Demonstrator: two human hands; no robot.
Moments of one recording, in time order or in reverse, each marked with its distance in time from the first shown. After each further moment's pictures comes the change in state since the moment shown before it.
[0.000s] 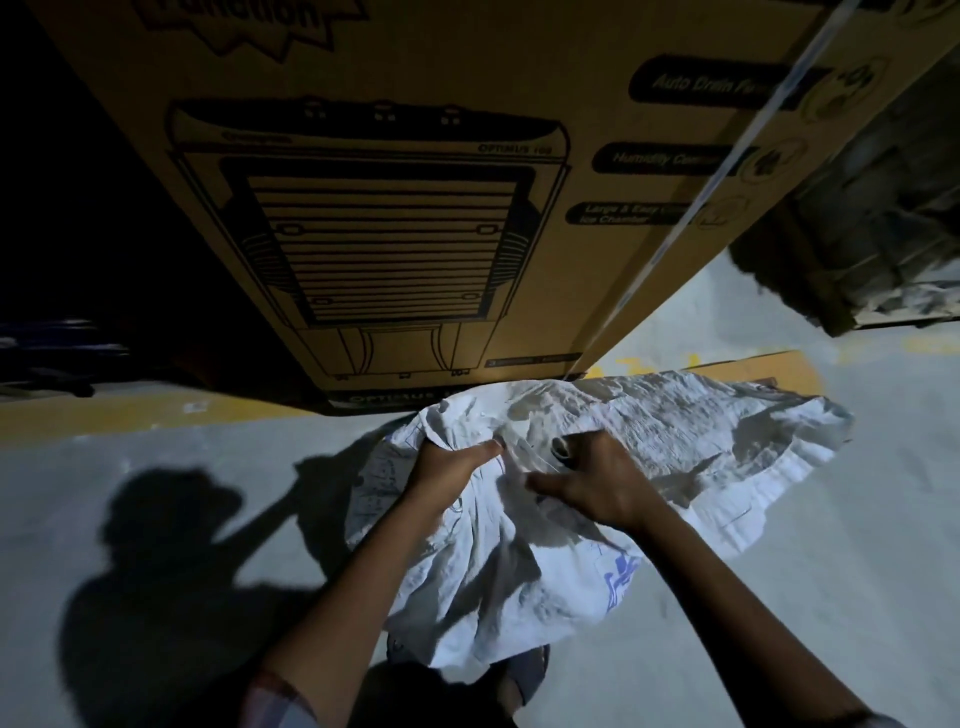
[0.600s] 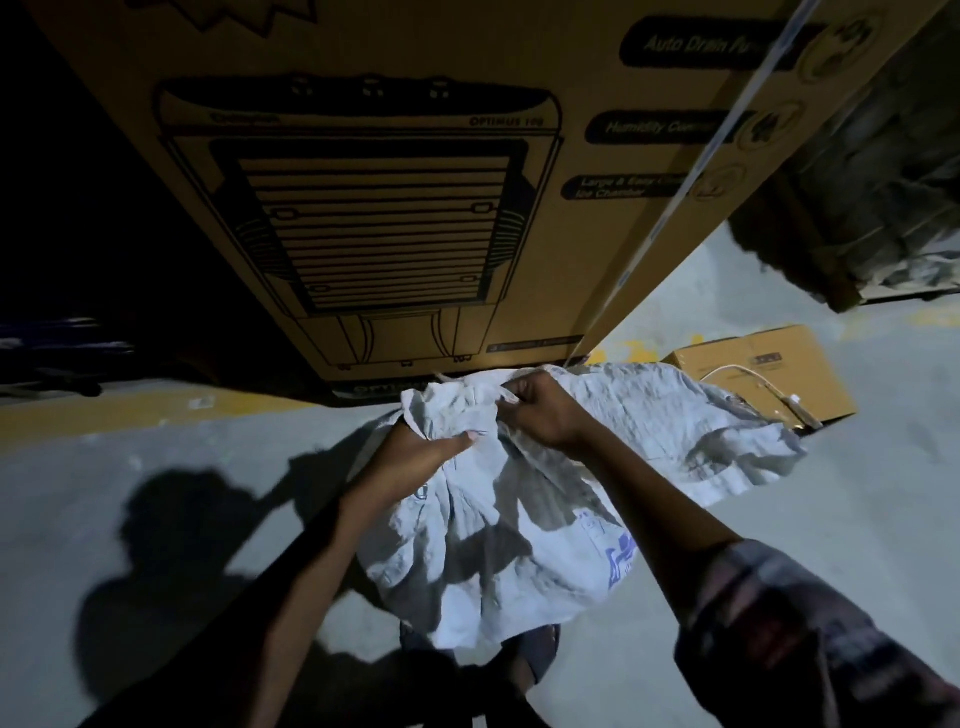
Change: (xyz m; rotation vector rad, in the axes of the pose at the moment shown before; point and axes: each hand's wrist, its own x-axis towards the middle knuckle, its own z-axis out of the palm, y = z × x) left_hand -0.002 0.000 -0.048 0.246 -0.171 0.114; right_hand 0.057 -0.020 0.029 0.221 -0.162 -0.040
